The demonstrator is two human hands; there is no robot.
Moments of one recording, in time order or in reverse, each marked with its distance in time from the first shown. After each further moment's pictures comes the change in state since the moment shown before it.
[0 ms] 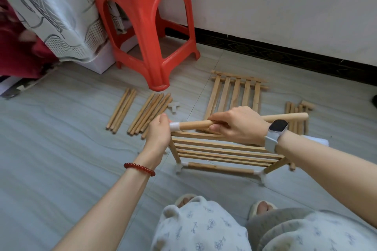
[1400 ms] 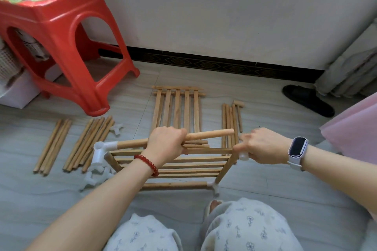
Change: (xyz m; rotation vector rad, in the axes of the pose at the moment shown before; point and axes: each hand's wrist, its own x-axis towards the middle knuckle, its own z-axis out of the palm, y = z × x) left_hand -0.024 0.052 0.137 1.192 -0.401 1.091; right_hand -0.182 0.100 -0.024 -0.318 -0.327 0.201
